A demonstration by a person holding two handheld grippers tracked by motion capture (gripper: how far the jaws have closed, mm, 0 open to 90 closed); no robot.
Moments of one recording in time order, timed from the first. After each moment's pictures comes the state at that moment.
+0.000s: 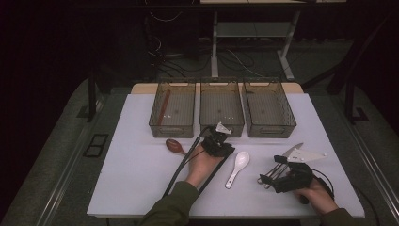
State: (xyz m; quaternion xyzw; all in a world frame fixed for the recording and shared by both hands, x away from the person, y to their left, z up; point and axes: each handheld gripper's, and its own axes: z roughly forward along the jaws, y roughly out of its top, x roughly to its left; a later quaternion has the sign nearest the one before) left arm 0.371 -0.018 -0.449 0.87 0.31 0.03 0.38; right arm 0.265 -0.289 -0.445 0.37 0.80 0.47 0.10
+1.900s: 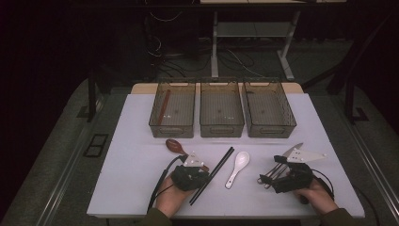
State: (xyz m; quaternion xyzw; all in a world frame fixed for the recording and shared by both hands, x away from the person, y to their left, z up) left arm 0.271 0.069 -0.447 0.87 0.30 0.04 0.38; right arm 0.264 -0.288 -0.445 0.36 0.80 0.47 0.10
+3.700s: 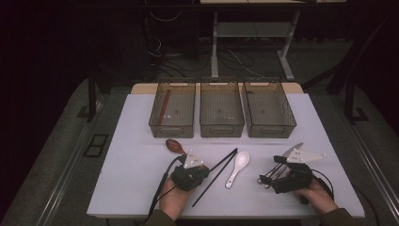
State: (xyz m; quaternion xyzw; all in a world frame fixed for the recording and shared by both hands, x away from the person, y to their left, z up) left arm 0.265 0.068 -0.440 0.85 0.34 0.09 0.40; right arm 0.264 -0.288 -0.444 0.36 0.80 0.47 0.10
